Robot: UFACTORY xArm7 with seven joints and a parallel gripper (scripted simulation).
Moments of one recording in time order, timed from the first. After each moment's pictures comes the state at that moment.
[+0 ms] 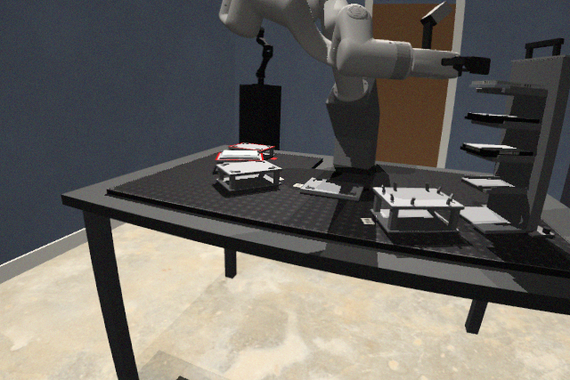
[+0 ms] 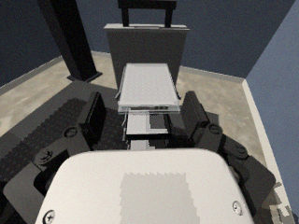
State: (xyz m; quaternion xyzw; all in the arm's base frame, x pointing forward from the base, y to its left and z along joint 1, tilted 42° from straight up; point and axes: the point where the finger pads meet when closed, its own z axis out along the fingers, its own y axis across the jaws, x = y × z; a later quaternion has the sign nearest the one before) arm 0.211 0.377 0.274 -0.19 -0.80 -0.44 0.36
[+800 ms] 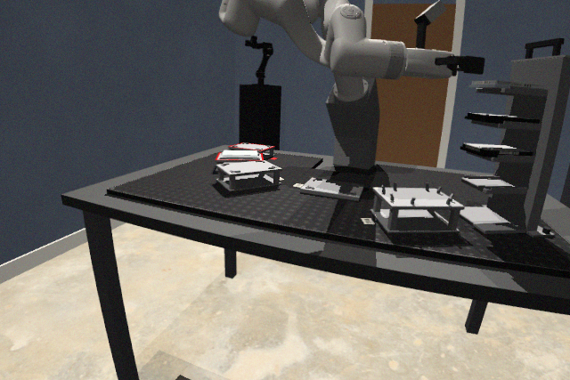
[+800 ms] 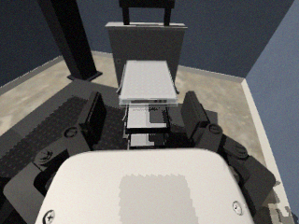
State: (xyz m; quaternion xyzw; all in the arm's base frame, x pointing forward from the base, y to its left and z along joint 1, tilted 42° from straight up) arm 0.217 0.367 0.279 -0.19 -0.80 -0.44 0.36
